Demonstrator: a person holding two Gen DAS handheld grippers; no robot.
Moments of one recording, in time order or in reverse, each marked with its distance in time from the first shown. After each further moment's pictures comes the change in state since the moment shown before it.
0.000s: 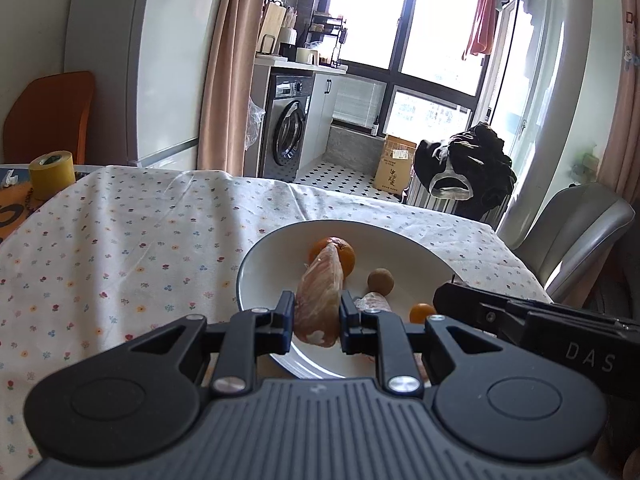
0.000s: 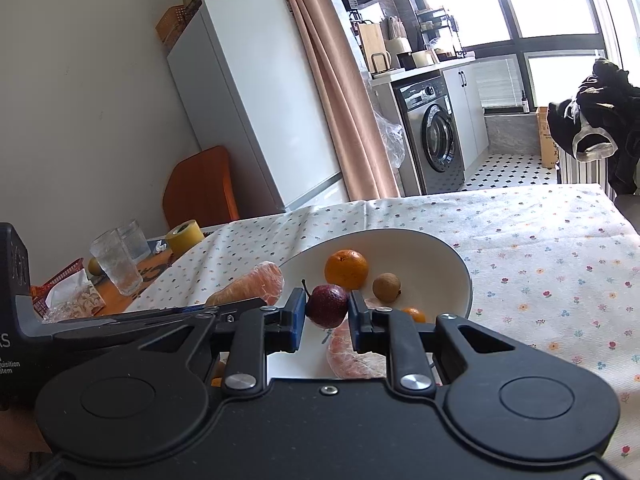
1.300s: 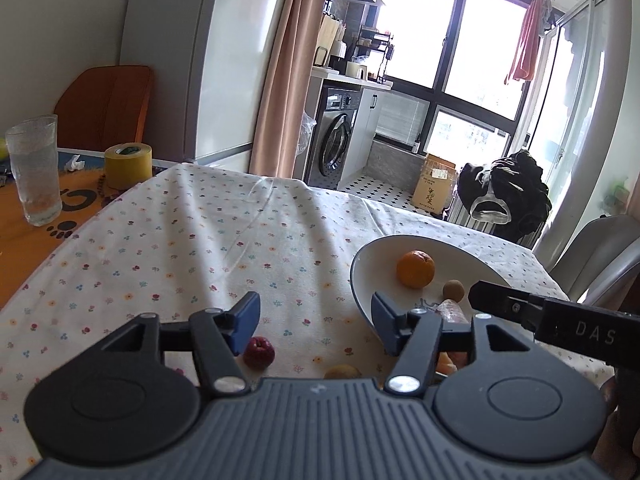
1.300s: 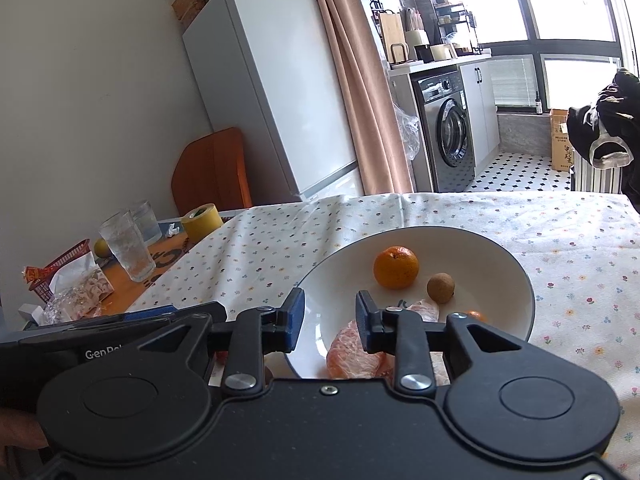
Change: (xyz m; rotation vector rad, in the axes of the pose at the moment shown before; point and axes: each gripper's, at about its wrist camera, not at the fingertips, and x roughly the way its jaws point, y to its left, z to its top) left arm -0.046 0.064 -0.003 -0.081 -0.038 0.099; right arm 0.014 0.049 0.004 -0.049 0.041 0.003
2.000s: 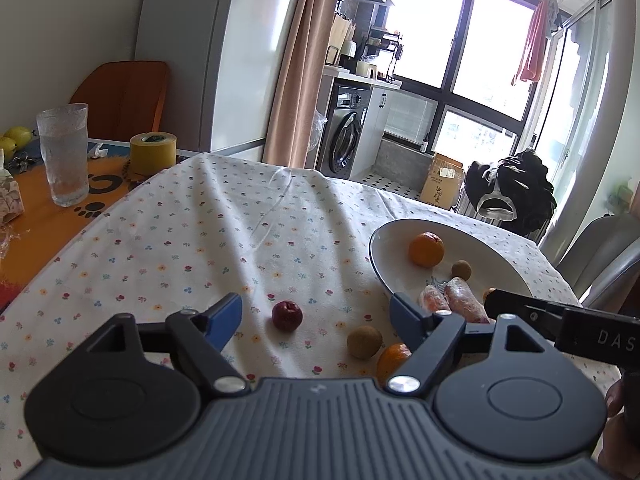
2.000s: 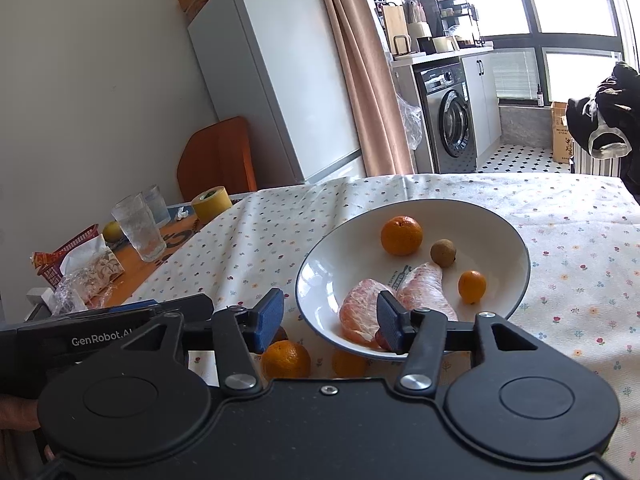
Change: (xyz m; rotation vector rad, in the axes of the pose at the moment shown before) left arm -0.027 0.018 -0.021 -0.018 0.006 0.018; right arm -0.022 0.010 -0.022 -0.003 0.027 0.006
